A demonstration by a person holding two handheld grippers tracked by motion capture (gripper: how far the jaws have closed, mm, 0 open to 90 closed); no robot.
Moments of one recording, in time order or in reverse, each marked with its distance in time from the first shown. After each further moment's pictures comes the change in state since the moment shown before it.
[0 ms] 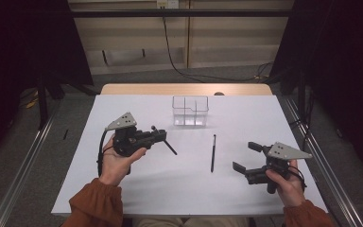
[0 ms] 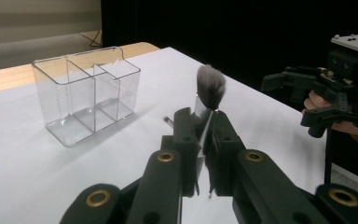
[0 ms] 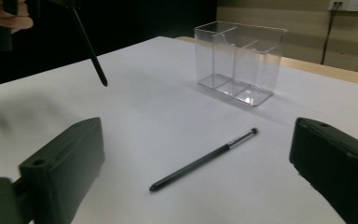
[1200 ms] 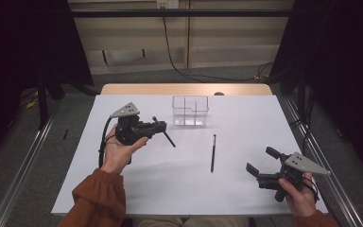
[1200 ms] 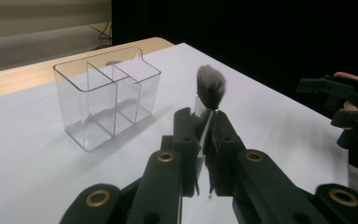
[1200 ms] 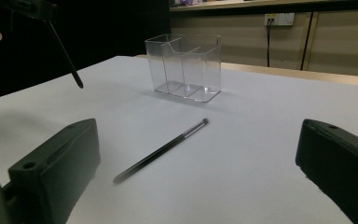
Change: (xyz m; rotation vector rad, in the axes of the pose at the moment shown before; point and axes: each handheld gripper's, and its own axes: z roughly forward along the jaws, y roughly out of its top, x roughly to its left) left arm 0.020 0.017 0.017 0.048 0.035 -0.005; right arm -0.004 -0.024 -0.030 -0.093 -0.162 0.075
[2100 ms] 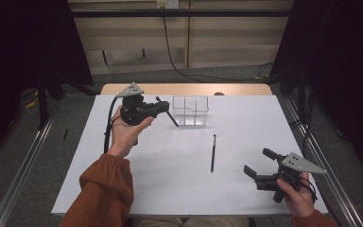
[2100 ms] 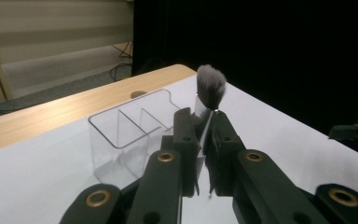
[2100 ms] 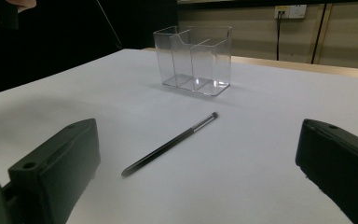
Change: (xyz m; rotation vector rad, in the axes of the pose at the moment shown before) left arm 0.019 0.040 0.018 -0.067 0.078 0.005; right arm 0.002 -0.002 0.003 0.027 0.028 -0.005
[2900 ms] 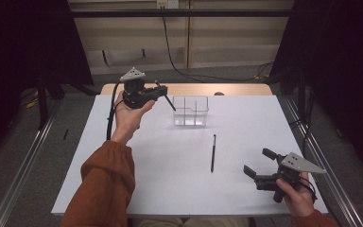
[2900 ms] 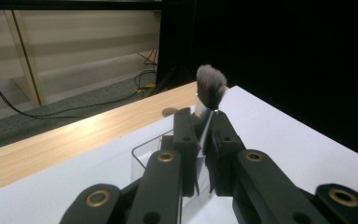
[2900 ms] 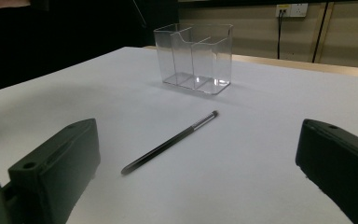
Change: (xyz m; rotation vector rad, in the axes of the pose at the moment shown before) left arm 0.027 0.027 0.022 -0.020 0.090 -0.003; right arm -0.001 0.000 0.001 0.006 0.005 -0.002
